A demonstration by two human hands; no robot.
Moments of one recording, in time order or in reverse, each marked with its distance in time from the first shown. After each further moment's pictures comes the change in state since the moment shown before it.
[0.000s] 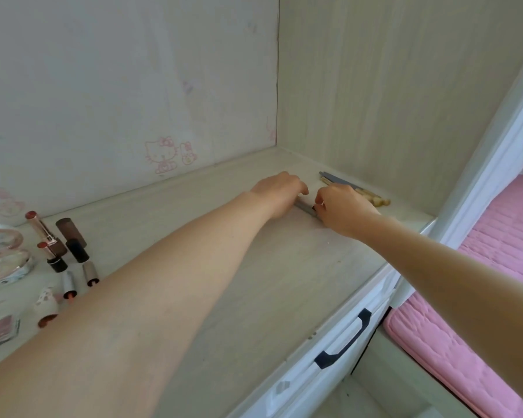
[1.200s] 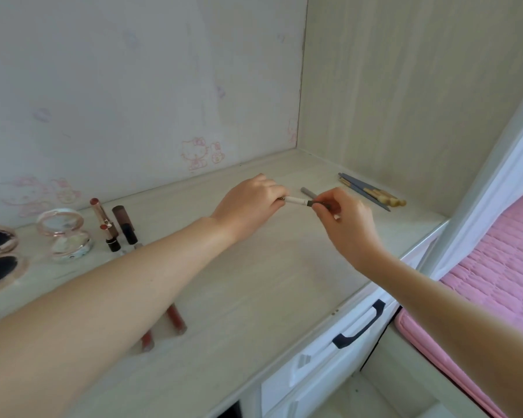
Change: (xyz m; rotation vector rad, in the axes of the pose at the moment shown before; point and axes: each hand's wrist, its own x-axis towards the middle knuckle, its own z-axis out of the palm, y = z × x) left_hand -0.133 -0.030 -0.037 -0.074 0.347 0.119; right_hand -0.068 -0.059 0.001 0.770 0.388 -0.032
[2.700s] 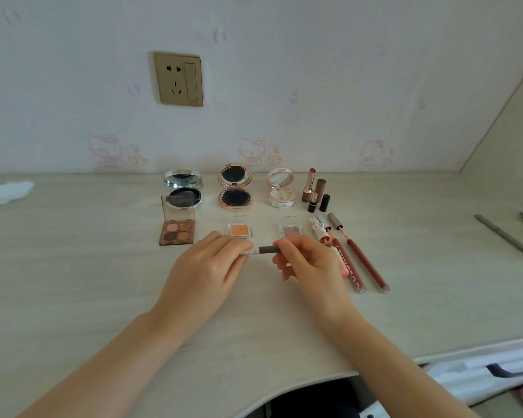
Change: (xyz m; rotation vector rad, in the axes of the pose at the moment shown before) left_hand -0.375 -0.042 -0.125 0.189 0.415 -0.439; right_hand -0.173 -0.246 0.177 0.746 -0.595 0.190
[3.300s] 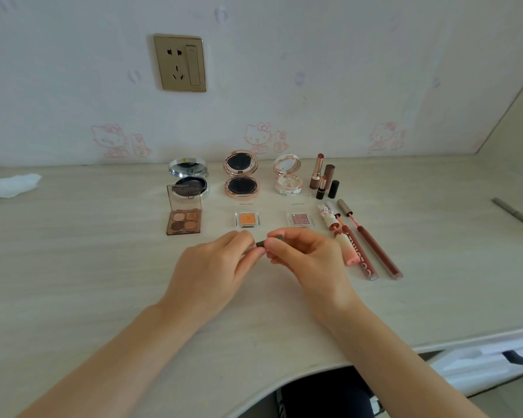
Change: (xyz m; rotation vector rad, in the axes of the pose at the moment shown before) left_hand -0.003 0.011 -0.008 0.055 -0.091 -0.096; right_hand -0.005 0.004 0.014 0.260 -0.099 -0.011
